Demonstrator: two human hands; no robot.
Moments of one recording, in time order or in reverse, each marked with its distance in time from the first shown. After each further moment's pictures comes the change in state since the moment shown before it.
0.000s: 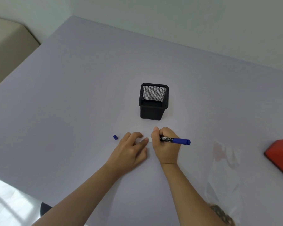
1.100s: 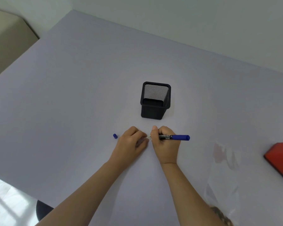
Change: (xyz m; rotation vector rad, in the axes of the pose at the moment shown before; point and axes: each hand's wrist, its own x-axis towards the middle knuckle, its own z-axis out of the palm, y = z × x) left_hand 0.021 0.004 0.003 -0.208 0.044 -0.261; right_hand 0.005 -0.002 0.001 0.017 -0.057 0.081
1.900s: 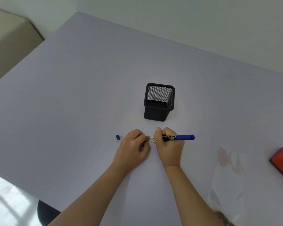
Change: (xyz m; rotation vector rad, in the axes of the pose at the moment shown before) left_hand -0.003 -0.002 0.008 -0.019 0.118 0.019; right_hand 0.001 0.000 0.001 0.017 0.018 0.019
